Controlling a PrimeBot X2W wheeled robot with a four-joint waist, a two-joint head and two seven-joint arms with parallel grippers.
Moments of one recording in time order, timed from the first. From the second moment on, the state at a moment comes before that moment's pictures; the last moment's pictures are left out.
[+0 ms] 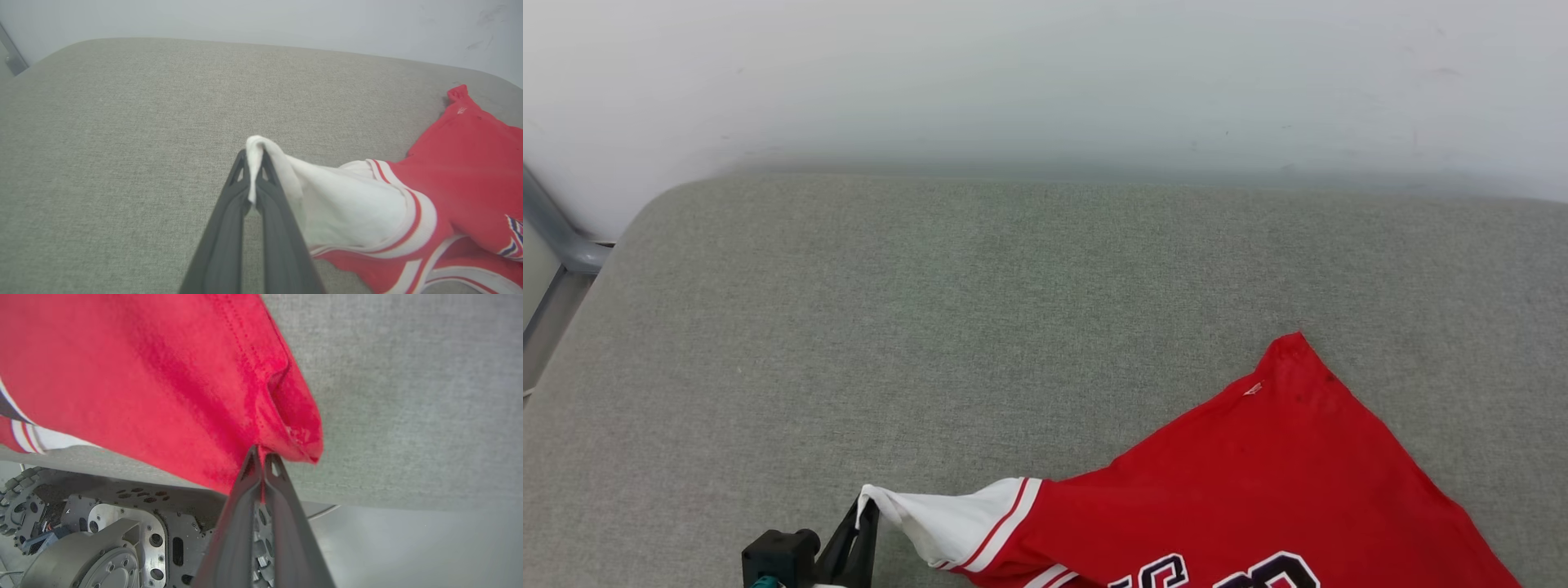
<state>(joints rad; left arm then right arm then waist) 0.06 0.39 -0.44 0.11 -0.54 0.21 -0.22 0.28 -0.74 0.11 0.24 0.88 0.13 0.51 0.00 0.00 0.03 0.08</state>
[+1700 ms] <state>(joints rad) -0.17 0.29 -0.54 0.08 -0.46 0.19 -0.24 -0.74 -0.71 0.70 0.47 0.68 0.13 0.75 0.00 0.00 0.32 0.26</state>
